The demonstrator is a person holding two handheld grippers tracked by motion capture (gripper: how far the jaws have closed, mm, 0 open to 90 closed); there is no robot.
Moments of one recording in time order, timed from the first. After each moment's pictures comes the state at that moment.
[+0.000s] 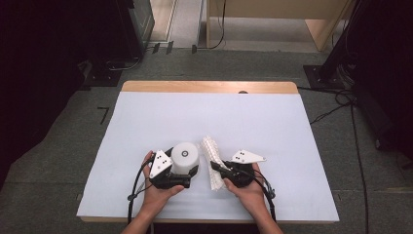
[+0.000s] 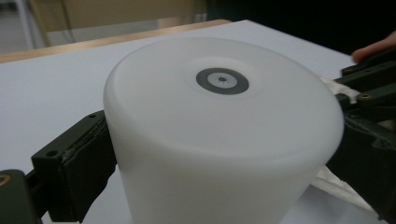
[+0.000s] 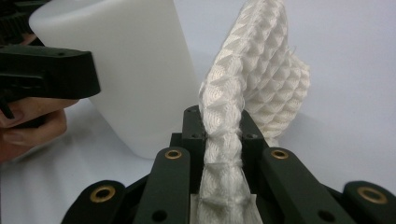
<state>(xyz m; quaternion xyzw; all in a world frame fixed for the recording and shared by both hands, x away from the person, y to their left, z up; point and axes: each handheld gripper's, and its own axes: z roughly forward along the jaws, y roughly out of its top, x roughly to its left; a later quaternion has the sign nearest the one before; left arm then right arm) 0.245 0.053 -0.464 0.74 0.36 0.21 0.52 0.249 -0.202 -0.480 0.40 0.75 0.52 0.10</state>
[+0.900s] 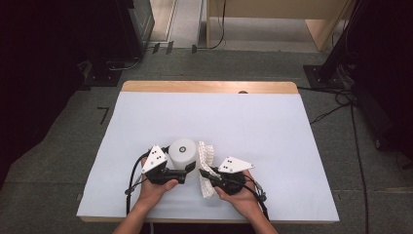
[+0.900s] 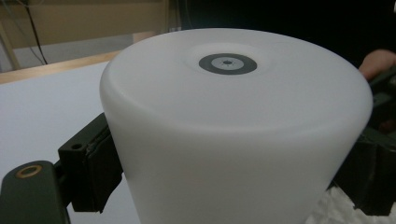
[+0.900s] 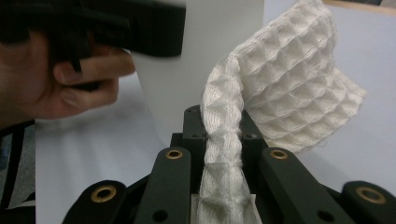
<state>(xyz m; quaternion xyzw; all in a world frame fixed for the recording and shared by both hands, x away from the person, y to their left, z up) 0.260 0.069 -0.455 0.76 0.29 0.17 0.56 0.234 -0.175 -0.474 0.32 0.78 0.53 0.11</state>
